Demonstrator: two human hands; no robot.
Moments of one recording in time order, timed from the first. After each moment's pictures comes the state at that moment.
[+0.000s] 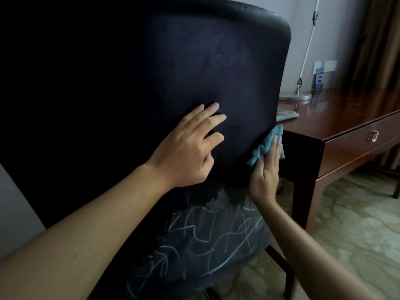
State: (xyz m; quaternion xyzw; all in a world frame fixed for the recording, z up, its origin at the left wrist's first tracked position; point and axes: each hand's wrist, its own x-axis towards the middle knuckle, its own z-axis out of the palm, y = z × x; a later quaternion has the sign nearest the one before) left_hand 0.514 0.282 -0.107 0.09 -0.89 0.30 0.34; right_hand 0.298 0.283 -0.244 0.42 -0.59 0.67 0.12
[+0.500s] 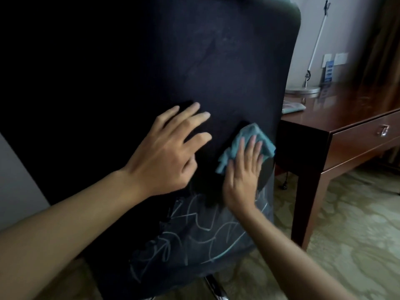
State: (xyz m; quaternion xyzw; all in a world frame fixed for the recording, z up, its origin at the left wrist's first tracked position) left_hand 0.558 0.301 -0.123 0.14 -0.86 0.36 0.33; right_hand 0.370 0.289 -0.261 0.51 -0.60 0.57 0.24
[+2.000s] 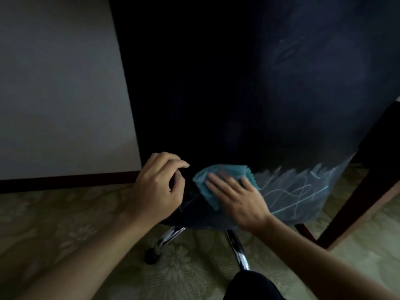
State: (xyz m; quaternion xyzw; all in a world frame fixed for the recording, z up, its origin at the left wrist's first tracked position) left_hand 0.708 0.333 -0.311 0.39 -0.76 0.10 0.51; right_hand 0.461 0.314 -0.377 0.83 -0.37 0.13 0.40
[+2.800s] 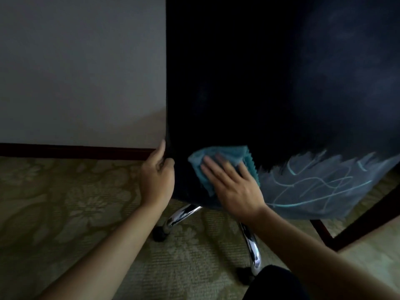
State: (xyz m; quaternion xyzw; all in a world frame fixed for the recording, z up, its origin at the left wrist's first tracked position) left_hand 0.736 0.321 -0.387 0.58 -0.42 -0.32 0.61; right_hand 0.533 0.305 -0.416 0.83 -0.38 0.14 0.38
